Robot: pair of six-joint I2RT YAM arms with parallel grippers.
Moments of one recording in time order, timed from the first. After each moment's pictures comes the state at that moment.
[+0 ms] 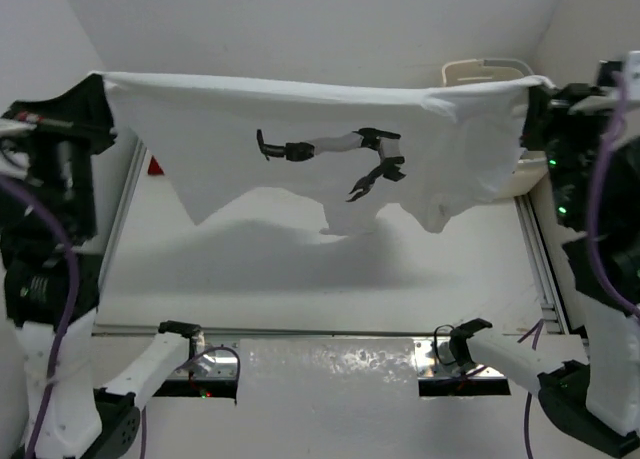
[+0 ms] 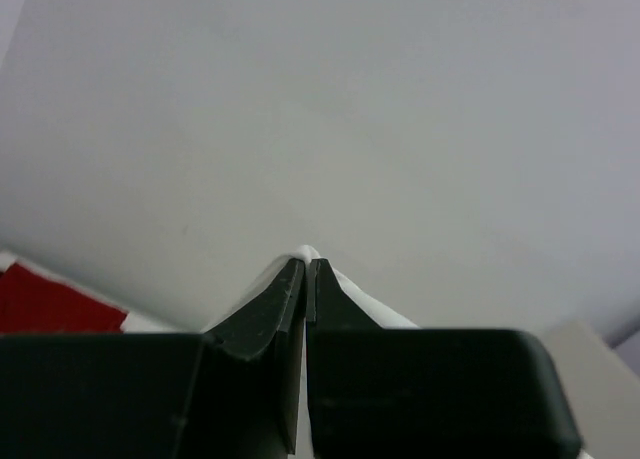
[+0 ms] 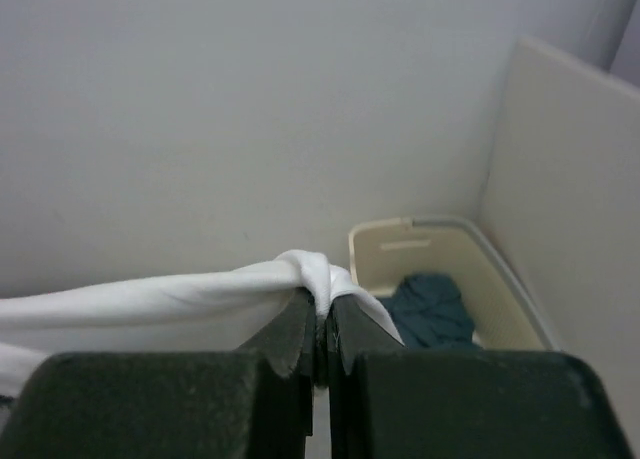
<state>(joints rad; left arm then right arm) -0.12 0.89 1.61 -0.39 -0.33 -0.60 0.37 1.00 1.71 -0.54 0.45 -0.07</state>
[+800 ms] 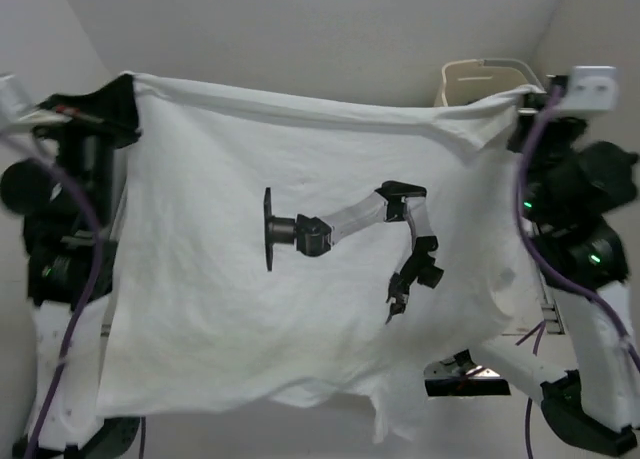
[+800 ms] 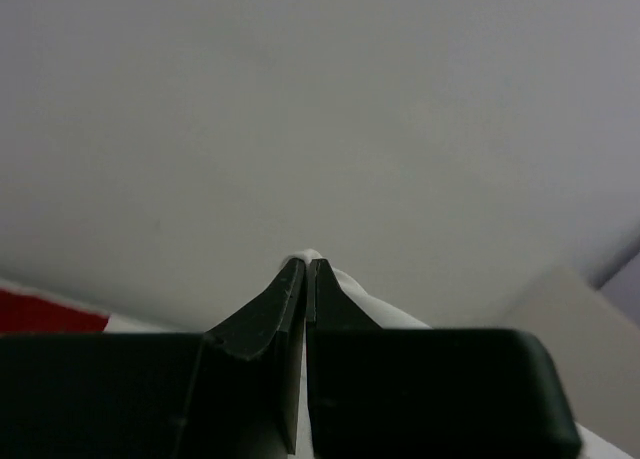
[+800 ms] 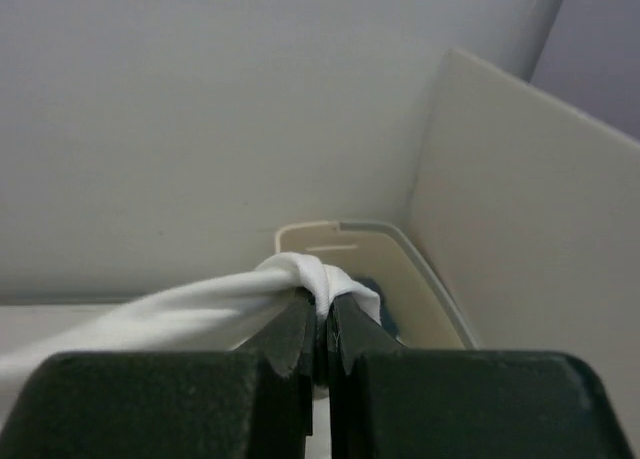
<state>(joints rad) -0.12 0.85 1.58 -0.29 -0.18 -0.55 0.37 0.92 1.58 -0.36 0.50 -0.27</state>
